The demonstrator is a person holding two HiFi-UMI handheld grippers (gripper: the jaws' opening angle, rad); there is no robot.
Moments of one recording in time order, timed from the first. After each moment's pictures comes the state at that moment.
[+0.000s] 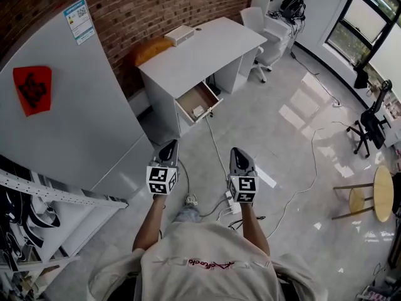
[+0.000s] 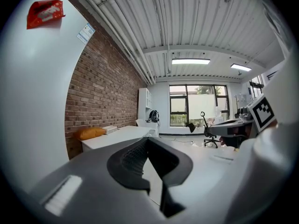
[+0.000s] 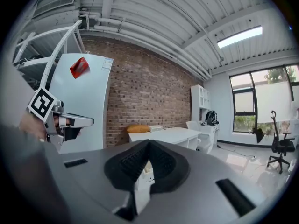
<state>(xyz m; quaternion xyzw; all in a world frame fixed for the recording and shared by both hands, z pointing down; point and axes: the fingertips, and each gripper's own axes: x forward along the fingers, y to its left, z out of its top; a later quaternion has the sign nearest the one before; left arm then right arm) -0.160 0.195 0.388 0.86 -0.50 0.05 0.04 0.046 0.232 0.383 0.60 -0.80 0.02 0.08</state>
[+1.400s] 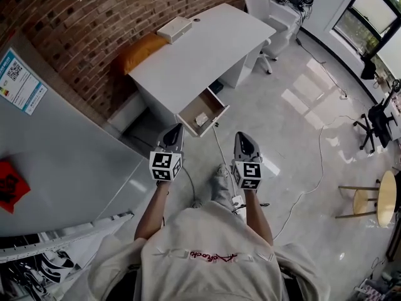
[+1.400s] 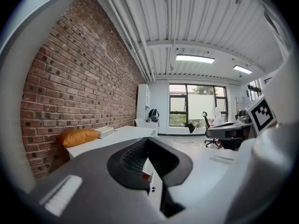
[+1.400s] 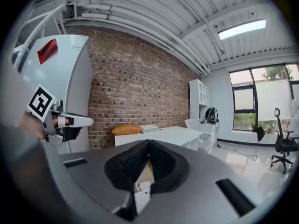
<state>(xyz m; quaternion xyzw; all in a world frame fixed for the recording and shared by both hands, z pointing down) -0.150 -0.046 0.400 0.88 -0.47 0.05 0.05 0.046 -0.002 0.399 0.62 -0.78 0.03 0.09</state>
